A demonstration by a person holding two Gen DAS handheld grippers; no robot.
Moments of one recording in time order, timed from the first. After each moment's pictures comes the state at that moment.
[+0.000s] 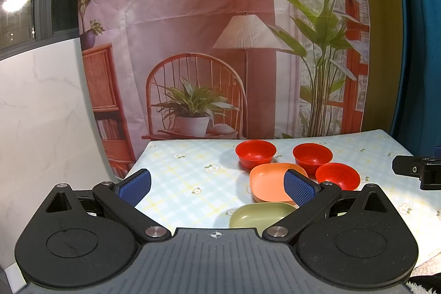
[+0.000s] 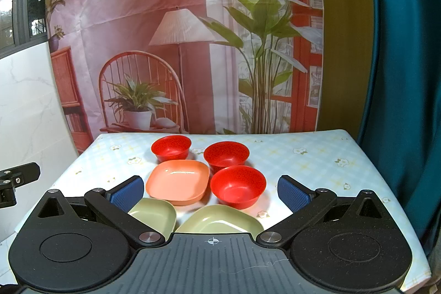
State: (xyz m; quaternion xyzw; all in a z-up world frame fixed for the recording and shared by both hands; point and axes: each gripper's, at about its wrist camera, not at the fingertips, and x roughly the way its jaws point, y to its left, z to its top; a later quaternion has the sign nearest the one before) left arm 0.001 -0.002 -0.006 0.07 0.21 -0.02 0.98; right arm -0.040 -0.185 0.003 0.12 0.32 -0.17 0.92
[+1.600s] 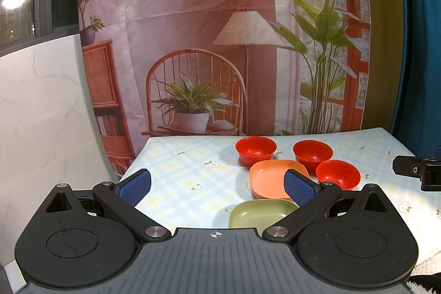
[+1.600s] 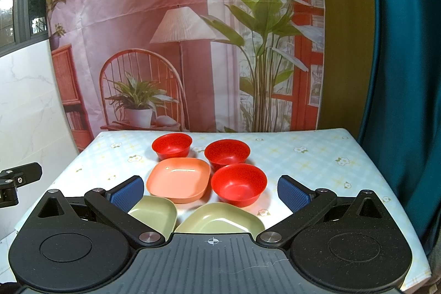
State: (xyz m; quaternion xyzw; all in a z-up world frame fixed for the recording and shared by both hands) left arm 0.005 0.000 -0.010 0.07 0.21 -0.02 0.97; right arm -0.037 -0.186 0.006 0.12 0.32 -0.17 0.92
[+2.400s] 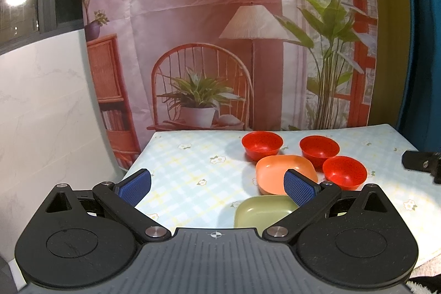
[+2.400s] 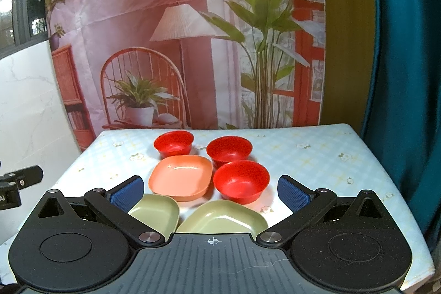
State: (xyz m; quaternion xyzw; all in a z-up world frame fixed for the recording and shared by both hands) left arm 0.012 0.006 -0.007 0.06 0.23 0.00 0.97; right arm -0.034 -0.193 0.006 0.13 0.31 -0.16 0.93
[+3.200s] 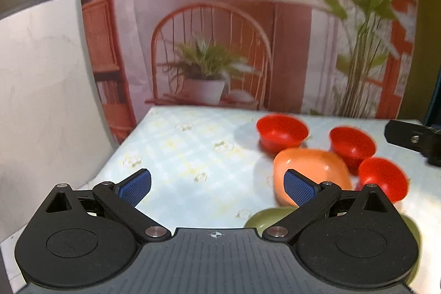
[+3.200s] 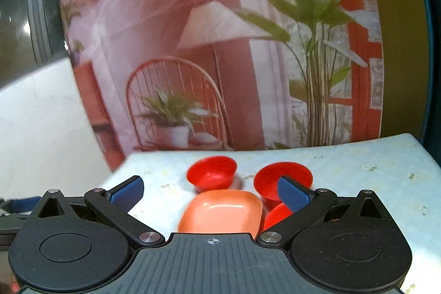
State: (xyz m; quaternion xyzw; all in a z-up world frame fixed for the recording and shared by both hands) left arm 0.128 0.008 -0.067 0.04 0.29 0.03 0.96; right arm 0.092 -0.219 -0.052 0.16 0.28 -0.10 0.94
